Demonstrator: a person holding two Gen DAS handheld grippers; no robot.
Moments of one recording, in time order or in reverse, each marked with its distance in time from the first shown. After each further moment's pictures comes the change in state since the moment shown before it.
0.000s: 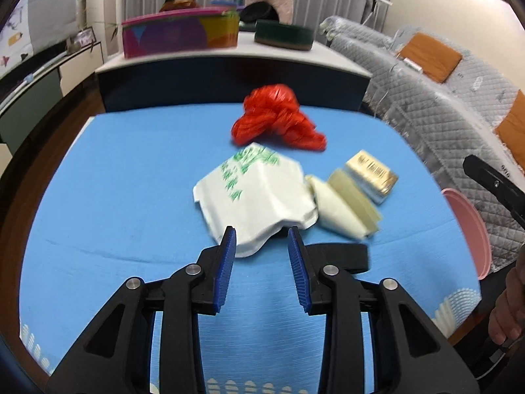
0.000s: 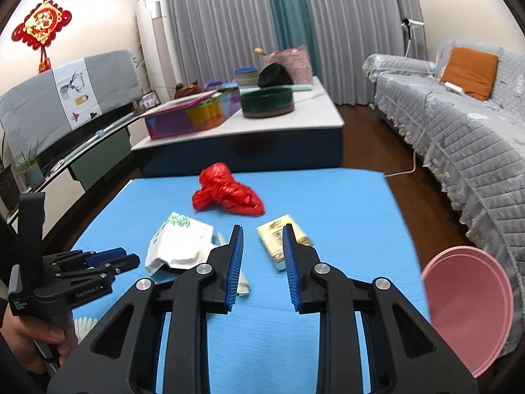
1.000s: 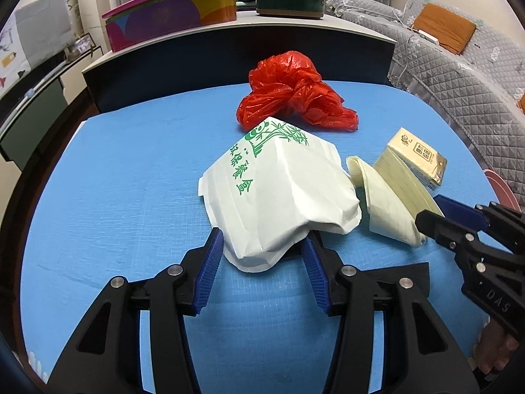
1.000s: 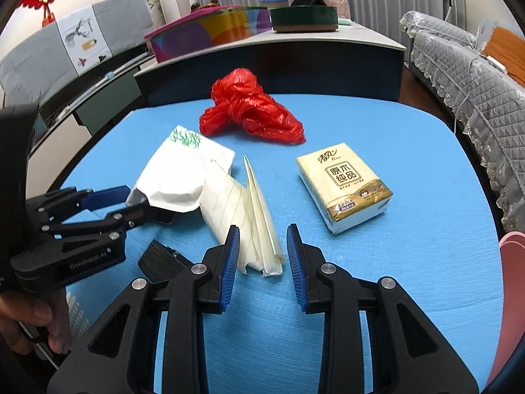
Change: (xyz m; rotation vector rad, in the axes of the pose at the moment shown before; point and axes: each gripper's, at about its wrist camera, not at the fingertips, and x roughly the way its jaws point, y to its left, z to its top) left arm 0.054 -0.008 0.009 0.069 0.060 0.108; right arm 0.102 0.024 -0.039 -0.078 0.253 0.072
